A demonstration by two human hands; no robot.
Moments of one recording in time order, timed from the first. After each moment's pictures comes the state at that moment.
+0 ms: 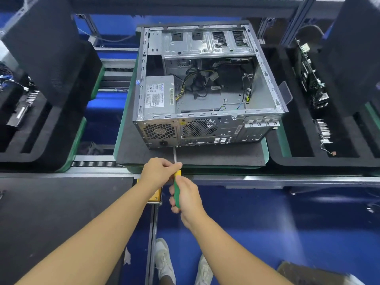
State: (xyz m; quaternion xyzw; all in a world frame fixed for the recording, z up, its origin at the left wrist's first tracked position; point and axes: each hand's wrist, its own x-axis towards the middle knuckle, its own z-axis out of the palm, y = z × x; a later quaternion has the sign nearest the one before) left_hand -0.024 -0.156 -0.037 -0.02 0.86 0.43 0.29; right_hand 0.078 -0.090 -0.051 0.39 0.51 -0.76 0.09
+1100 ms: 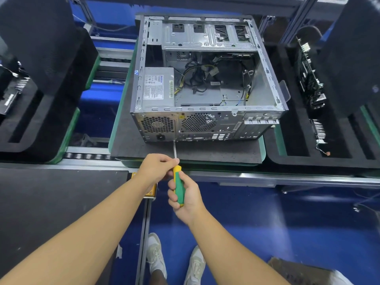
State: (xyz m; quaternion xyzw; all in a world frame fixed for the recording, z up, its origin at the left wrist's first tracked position) left_hand -0.021 -0.158 -0.046 0.00 0.80 0.50 0.34; right_hand 0.086 -0.081 -0.062 0.37 0.24 -0.89 0.10
